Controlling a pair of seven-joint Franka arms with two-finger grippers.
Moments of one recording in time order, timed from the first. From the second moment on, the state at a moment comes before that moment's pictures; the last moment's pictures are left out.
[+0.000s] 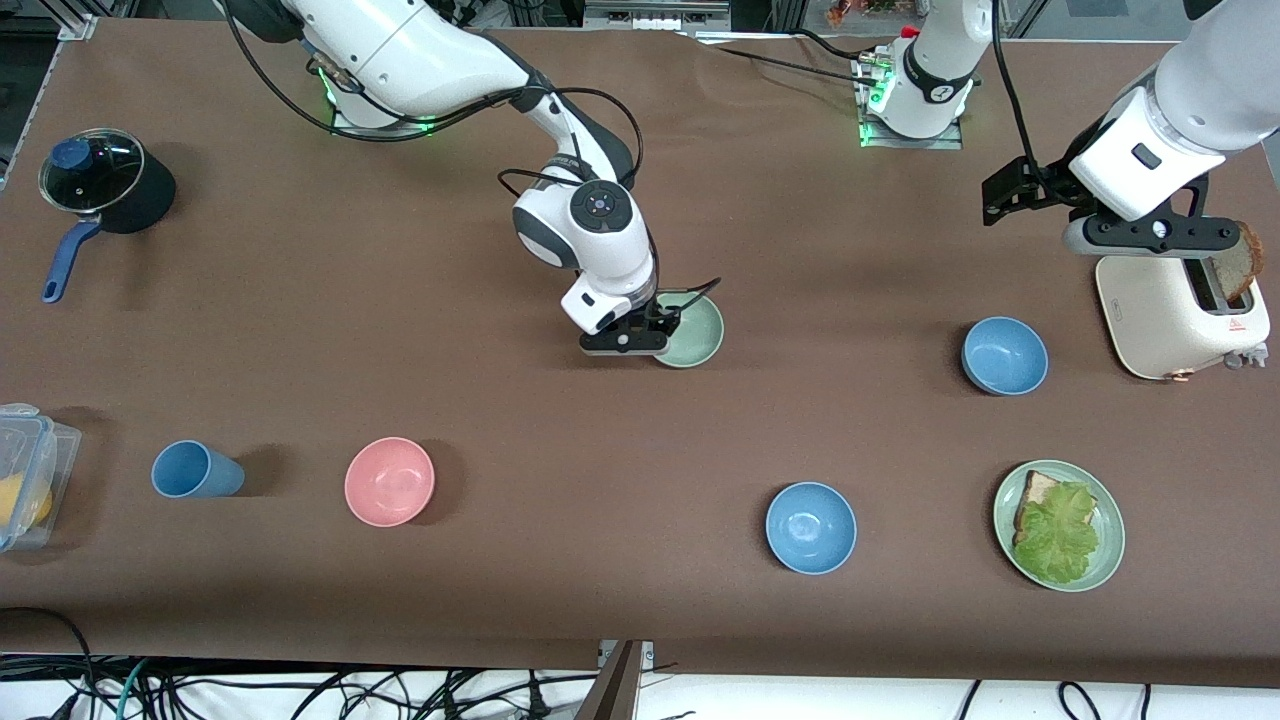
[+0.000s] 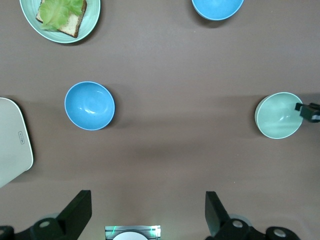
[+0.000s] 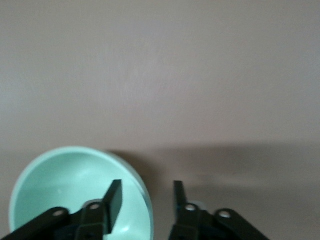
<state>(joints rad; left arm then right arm) 0.02 0.02 -0.20 -1.56 -0.04 1.44 -0.17 0.49 0.73 0.35 -1.57 -0.34 2.42 1.05</state>
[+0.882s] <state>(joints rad) 0.02 0.03 -0.20 -1.55 -0.02 1.44 -0.17 -0.13 0.05 0.34 -1.68 0.06 1.74 0.28</state>
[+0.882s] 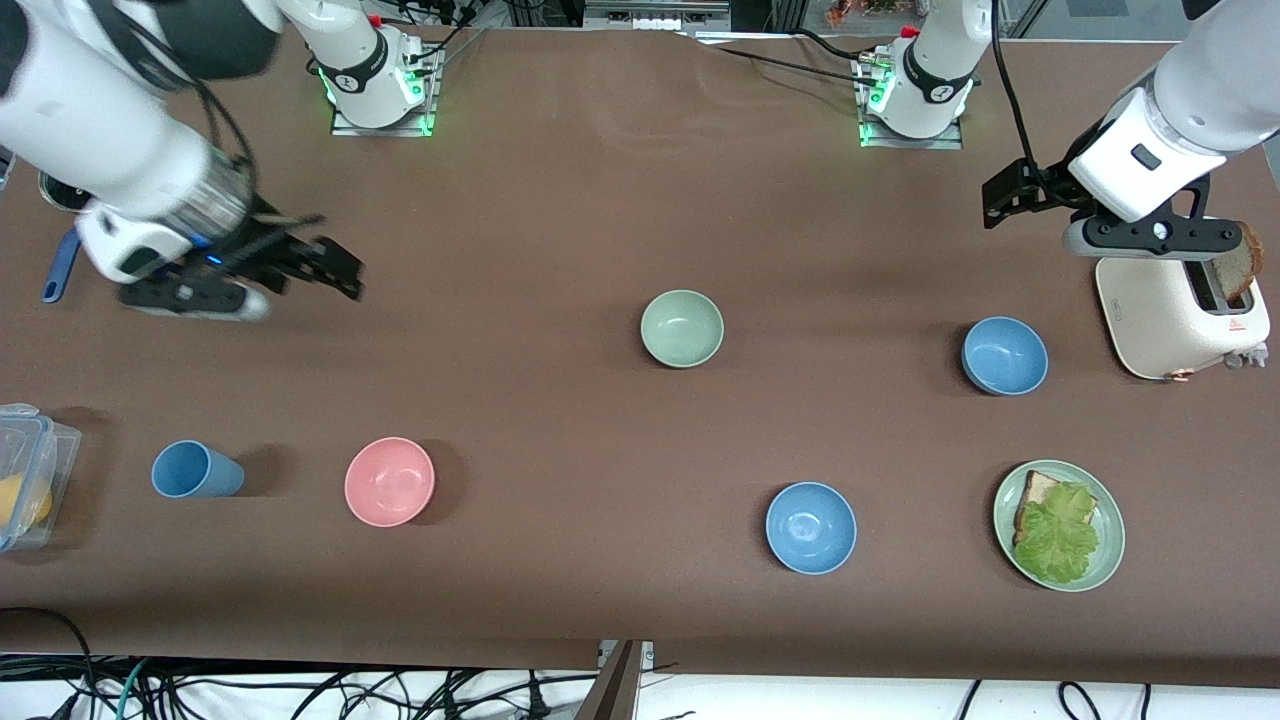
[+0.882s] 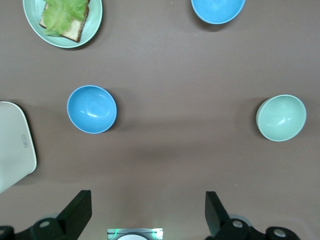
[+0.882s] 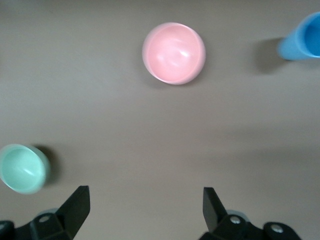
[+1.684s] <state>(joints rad) 0.22 0.26 -0.14 -1.57 0.05 1.53 -0.05 -0.13 0.00 0.23 -1.72 0.05 1.68 0.06</state>
